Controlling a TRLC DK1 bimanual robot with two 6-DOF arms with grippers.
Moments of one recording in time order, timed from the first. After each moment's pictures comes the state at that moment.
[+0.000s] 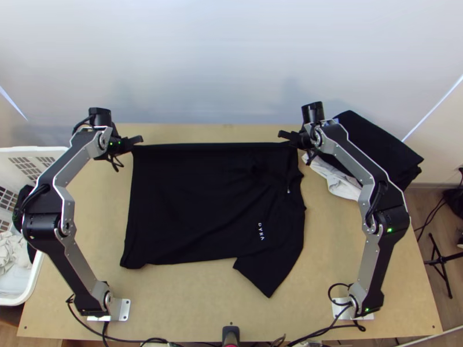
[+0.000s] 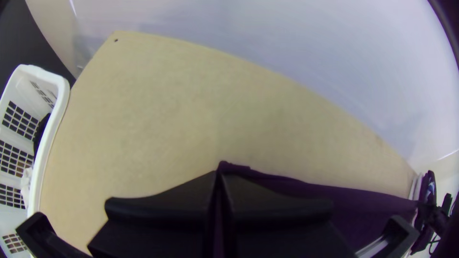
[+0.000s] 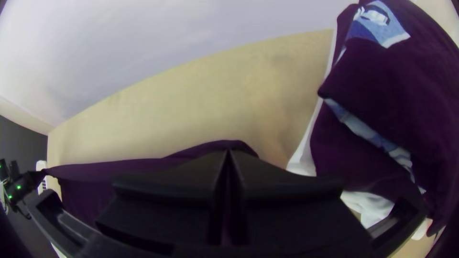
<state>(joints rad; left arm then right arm) 0.09 1.97 1.59 -0.54 -0.01 -0.29 0.25 2.08 1.74 -0.60 0.03 0.49</state>
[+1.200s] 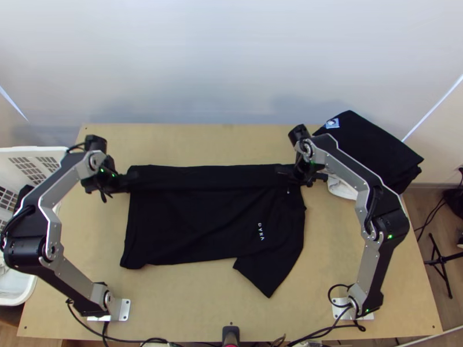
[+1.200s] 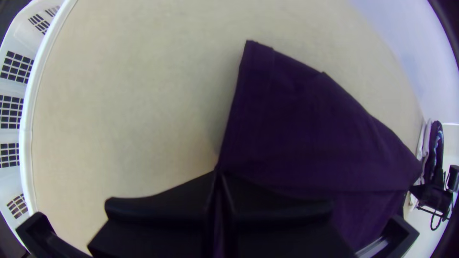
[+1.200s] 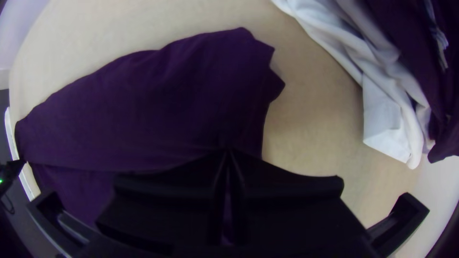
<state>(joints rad) 0.12 1.76 1.25 -0.79 0.08 -0.20 0.33 2.04 1.60 -1.01 0.02 0.49</state>
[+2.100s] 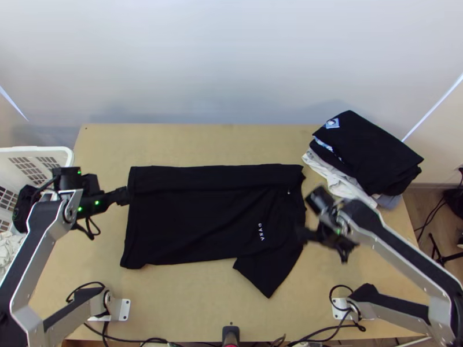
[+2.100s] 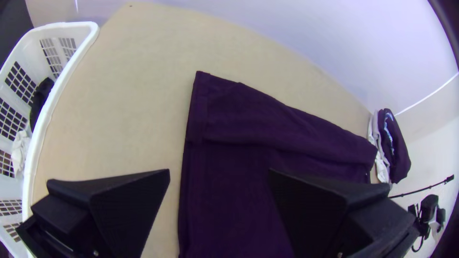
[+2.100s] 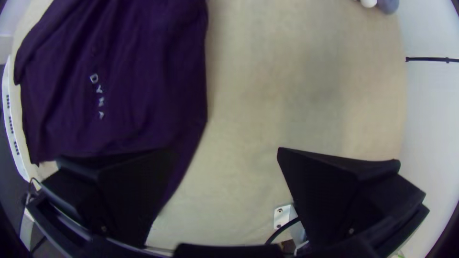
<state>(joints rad) 0.14 1.11 0.87 -0.66 0.24 -0.20 0.59 1.21 0.90 -1.18 0.03 0.76</state>
